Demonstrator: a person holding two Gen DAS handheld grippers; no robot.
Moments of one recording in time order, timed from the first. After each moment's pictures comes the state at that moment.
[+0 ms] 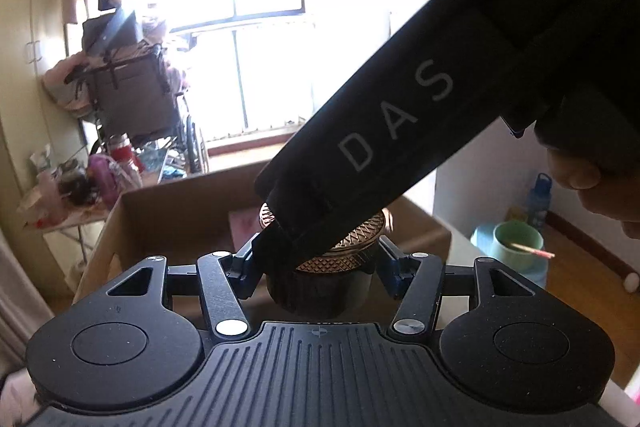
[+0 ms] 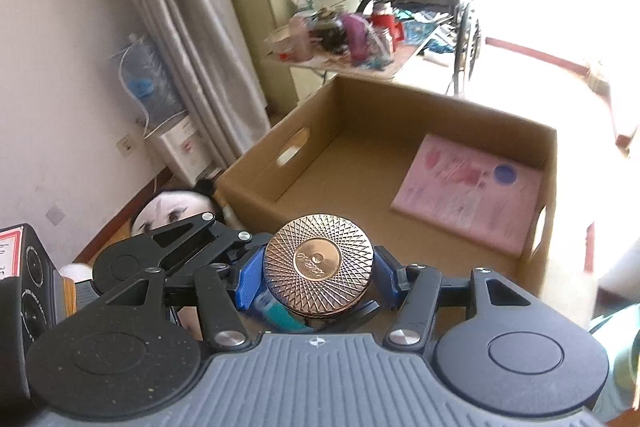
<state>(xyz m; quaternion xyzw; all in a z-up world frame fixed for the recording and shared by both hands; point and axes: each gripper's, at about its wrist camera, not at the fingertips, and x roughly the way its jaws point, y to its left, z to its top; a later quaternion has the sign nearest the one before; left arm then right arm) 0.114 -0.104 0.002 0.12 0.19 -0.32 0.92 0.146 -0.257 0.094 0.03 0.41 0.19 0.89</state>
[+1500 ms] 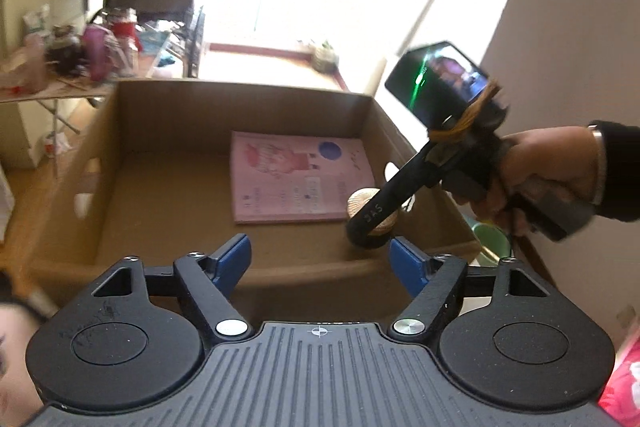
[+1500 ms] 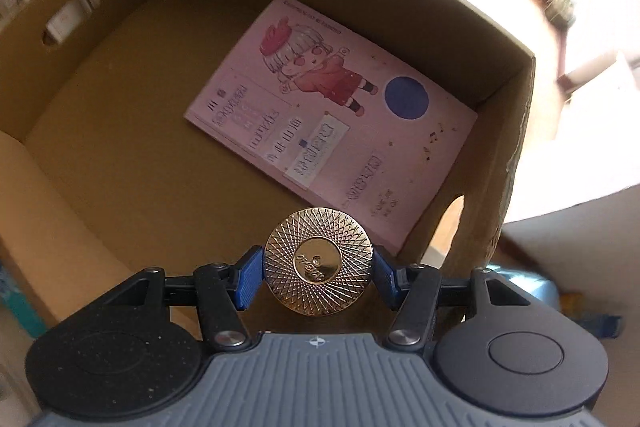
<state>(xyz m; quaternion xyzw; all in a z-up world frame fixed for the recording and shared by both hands) 0.194 -0.068 -0.008 -0.01 0.35 -0.31 0.88 0.304 -0.299 -0.045 -0.15 0.61 0.06 0.78</state>
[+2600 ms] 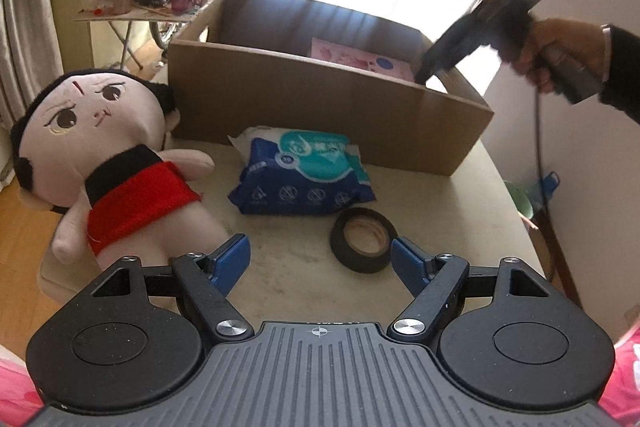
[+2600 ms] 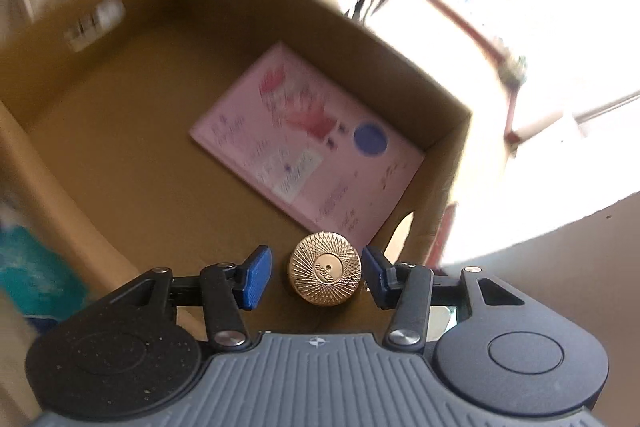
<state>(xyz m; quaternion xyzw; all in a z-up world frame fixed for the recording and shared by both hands) 0.053 0.011 -0.041 -0.03 0.40 -0.23 0.89 0.238 -0.285 0.022 -0.19 0.50 0.03 0.85</state>
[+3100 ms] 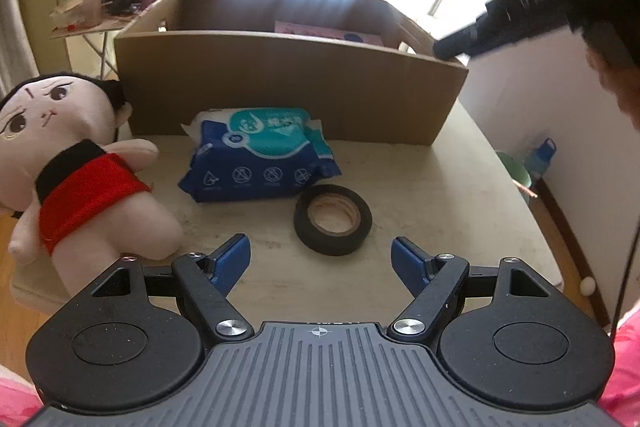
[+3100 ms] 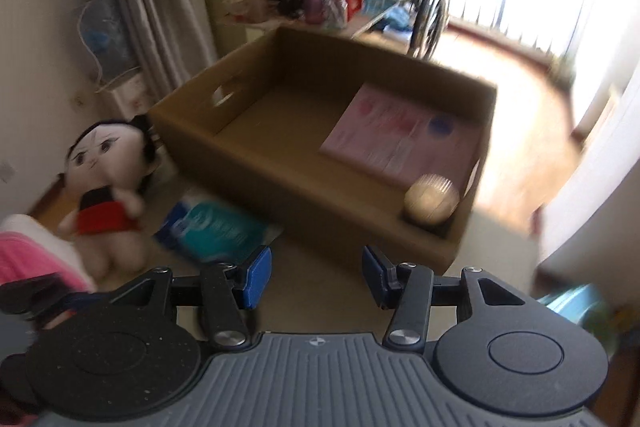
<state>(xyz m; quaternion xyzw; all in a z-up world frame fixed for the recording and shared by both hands) 0.040 -0.028 -0.060 0.02 0.40 -0.26 0.88 0.097 -0.279 0.042 -0.02 0.45 0.13 0.88</state>
